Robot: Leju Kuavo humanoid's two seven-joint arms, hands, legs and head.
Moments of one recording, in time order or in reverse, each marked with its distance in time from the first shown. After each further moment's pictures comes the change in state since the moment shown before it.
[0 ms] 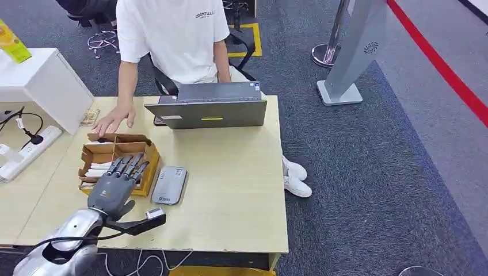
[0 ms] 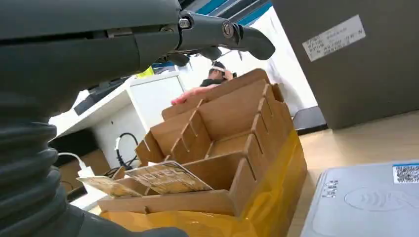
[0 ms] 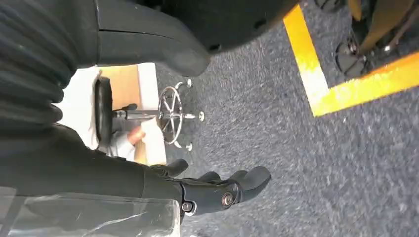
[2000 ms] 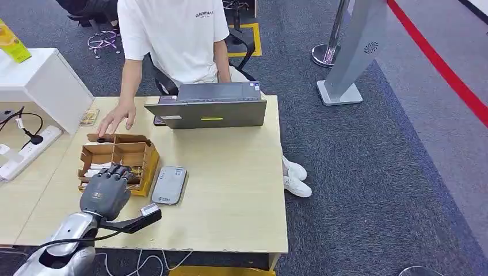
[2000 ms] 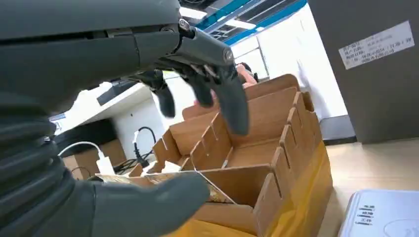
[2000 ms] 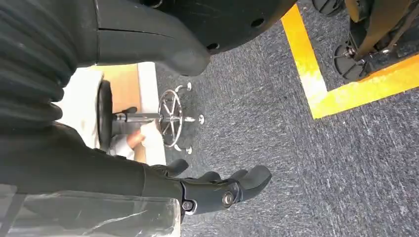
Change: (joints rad) left arm 0.082 -0.036 0.129 -0.040 -0.029 0.039 -0.014; right arm 0.002 -0.008 0.013 0.000 -0.009 0.007 0.002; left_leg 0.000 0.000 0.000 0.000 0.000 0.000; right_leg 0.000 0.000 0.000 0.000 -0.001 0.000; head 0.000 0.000
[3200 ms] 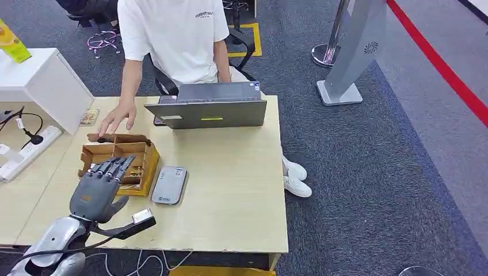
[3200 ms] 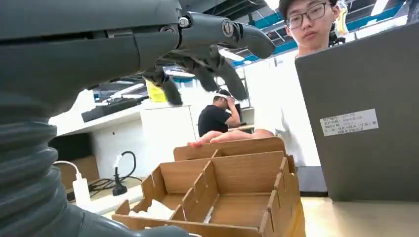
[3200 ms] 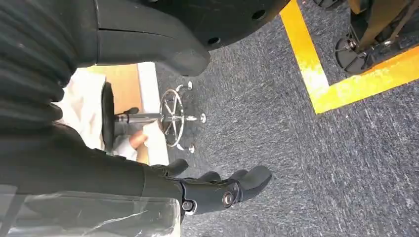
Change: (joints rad) left arm 0.063 0.038 0.047 -0.120 0.051 0.108 -0.104; right arm -0.001 0.005 0.000 0.000 -0.009 -0.032 0.008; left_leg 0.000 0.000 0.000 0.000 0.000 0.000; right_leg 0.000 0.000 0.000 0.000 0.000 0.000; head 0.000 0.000
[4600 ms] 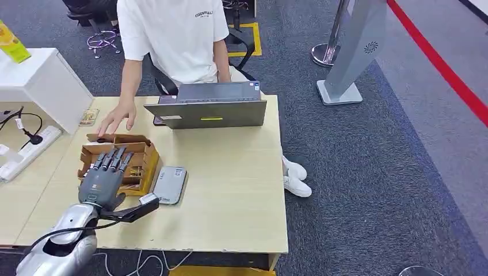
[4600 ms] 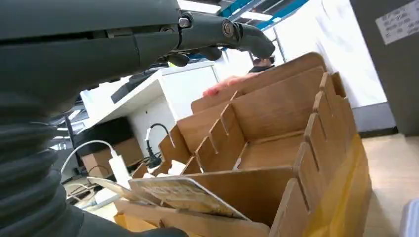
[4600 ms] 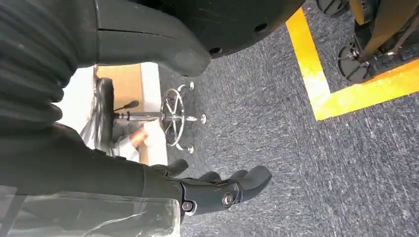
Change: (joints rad) left arm -0.134 -0.093 0.002 0.243 -0.106 -0.135 0.117; right arm 0.000 -0.003 0.011 0.000 0.010 0.038 0.005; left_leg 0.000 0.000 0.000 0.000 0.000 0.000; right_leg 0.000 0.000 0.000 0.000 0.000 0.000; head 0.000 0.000
